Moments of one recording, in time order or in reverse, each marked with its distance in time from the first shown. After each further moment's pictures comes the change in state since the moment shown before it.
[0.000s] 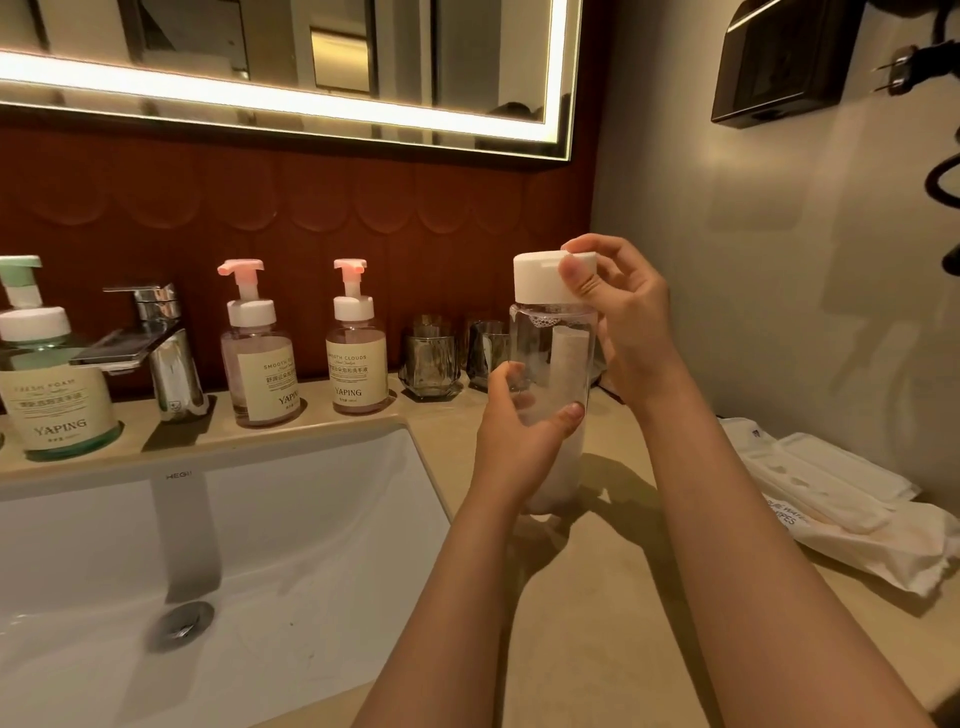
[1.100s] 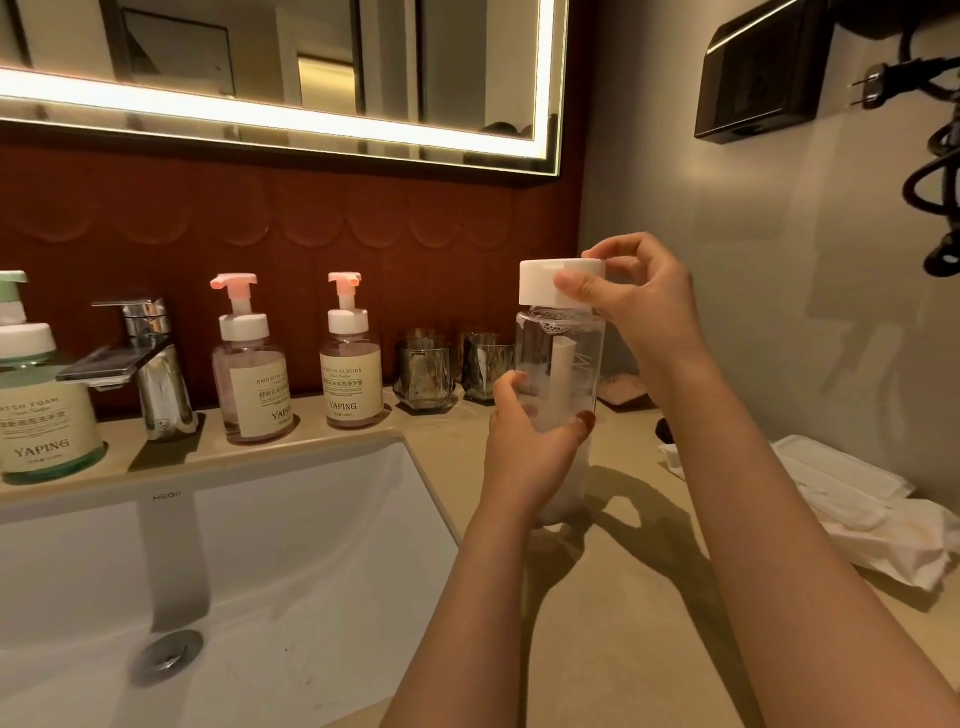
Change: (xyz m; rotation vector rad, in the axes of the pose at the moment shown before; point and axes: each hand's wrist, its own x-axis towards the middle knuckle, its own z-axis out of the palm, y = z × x) left_hand -0.003 0.003 0.002 0.055 -0.029 0.005; right_hand -0.004 -0.018 -0.002 -0.349 0.142 -0.048
